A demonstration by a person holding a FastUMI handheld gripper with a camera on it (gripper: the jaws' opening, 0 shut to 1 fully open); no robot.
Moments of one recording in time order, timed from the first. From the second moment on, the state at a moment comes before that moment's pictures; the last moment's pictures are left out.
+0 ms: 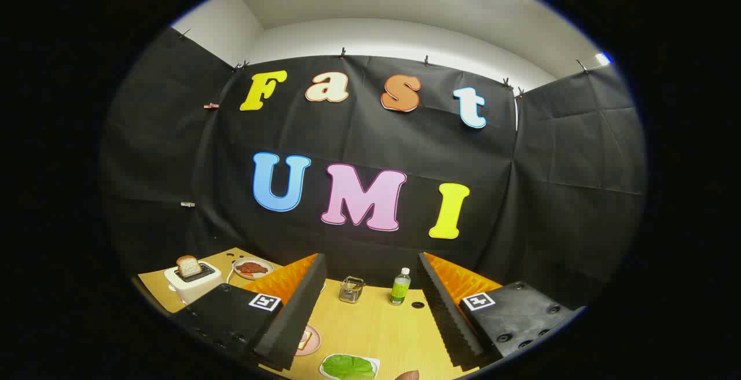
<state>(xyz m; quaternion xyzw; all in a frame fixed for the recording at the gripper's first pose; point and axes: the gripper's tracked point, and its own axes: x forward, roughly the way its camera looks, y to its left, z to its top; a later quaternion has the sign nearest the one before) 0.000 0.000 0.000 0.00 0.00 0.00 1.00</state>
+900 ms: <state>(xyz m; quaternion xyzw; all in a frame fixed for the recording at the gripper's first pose) 0.004 0.004 -0.001 0.00 0.01 0.02 1.00</state>
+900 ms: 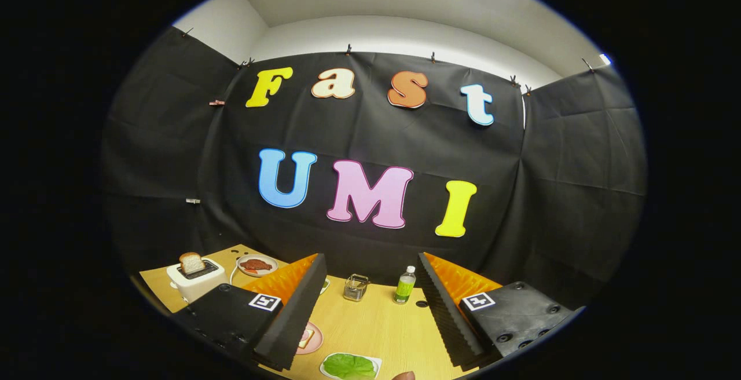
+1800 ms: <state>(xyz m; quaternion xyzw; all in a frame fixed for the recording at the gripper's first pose) -0.023 0.022 -0.311 -0.08 0.44 0.18 0.88</state>
